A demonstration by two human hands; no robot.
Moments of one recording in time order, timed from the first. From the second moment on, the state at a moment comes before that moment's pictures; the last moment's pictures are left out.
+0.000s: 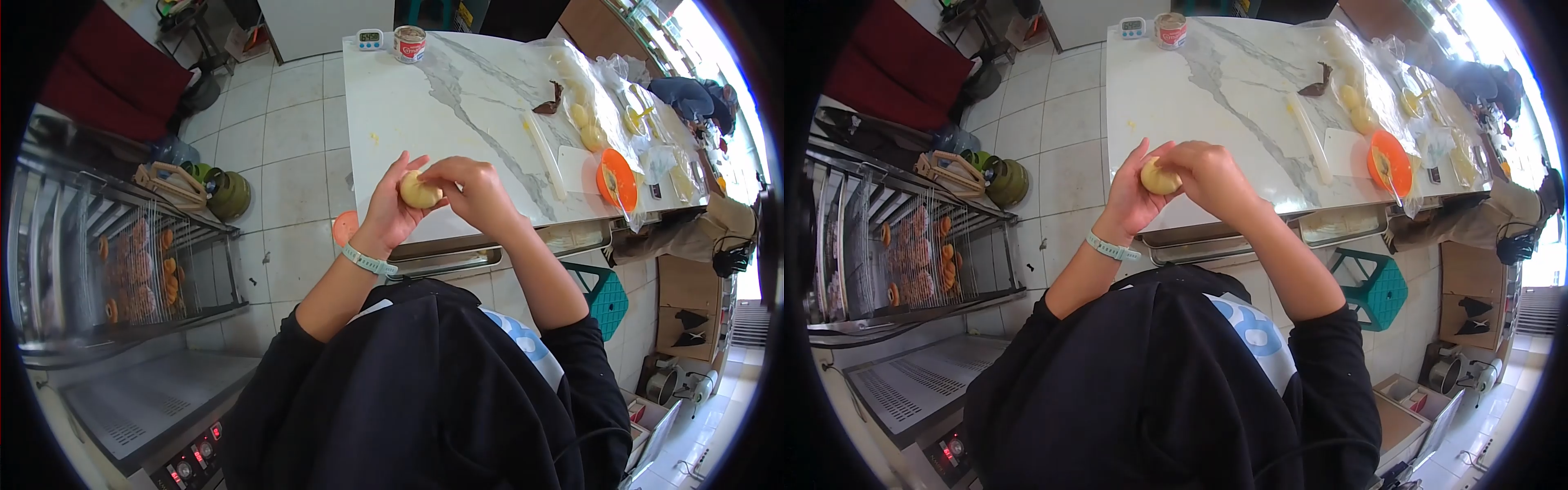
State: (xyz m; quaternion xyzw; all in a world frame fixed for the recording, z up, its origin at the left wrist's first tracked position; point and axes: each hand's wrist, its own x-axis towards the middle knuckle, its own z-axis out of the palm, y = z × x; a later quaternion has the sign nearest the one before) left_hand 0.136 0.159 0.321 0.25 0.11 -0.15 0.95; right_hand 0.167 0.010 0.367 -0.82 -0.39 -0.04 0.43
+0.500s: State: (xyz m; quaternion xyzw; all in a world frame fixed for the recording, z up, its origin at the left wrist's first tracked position) left_hand 0.140 0.158 0.315 0.28 0.11 -0.16 0.94; right_hand 0.172 0.011 0.369 -0.84 -0.40 -0.01 0.37
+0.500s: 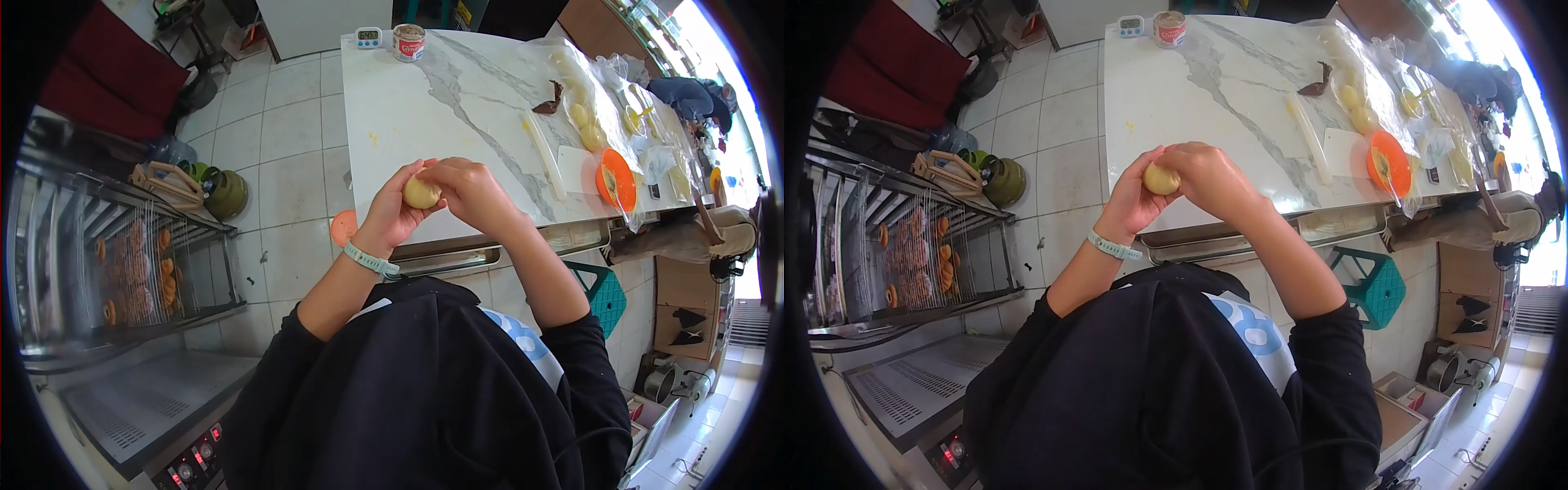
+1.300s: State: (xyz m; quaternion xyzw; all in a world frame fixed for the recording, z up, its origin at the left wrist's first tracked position) left_hand 0.135 0.153 0.321 0.22 0.15 -0.06 0.96; right_hand 0.173 0.019 0.361 -0.81 -0.47 -0.10 0.34
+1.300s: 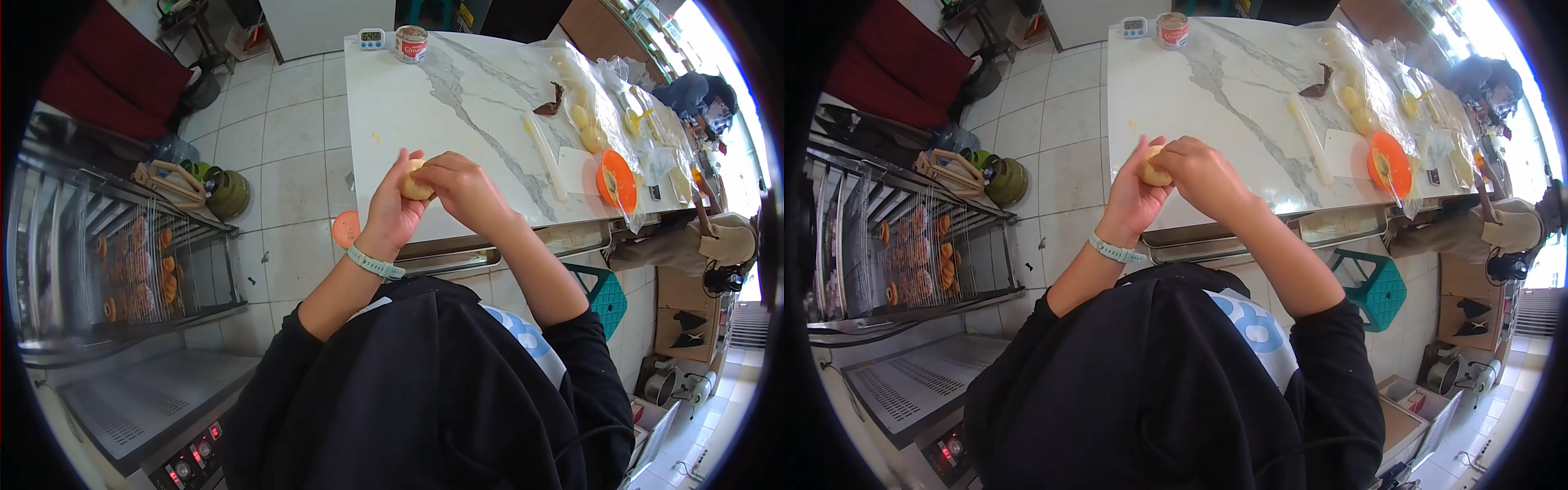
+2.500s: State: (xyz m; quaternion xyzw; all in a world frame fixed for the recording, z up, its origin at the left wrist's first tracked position) left_hand 0.116 0.157 0.330 0.35 -0.03 -0.11 0.93; right_hand 0.165 0.017 0.349 -0.62 -0.13 0.19 0.75
